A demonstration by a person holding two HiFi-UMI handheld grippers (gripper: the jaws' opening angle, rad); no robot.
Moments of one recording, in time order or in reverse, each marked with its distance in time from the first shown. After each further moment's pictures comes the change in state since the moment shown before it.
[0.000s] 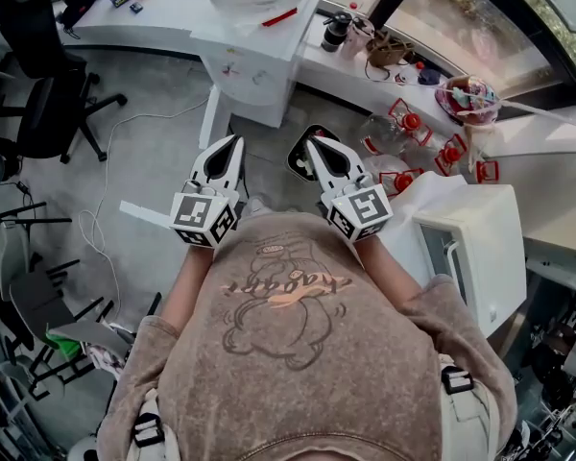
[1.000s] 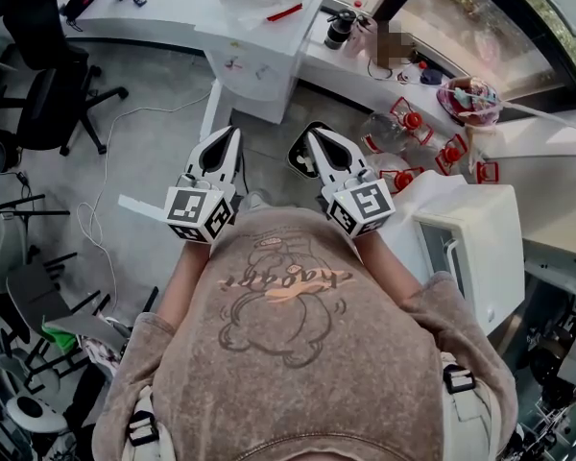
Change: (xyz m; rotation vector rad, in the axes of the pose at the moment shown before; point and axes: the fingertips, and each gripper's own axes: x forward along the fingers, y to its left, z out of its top) left arm -0.010 0.004 0.016 -0.015 -0.027 0.022; right arm 0.003 0.006 0.012 0.015 -0.019 0.003
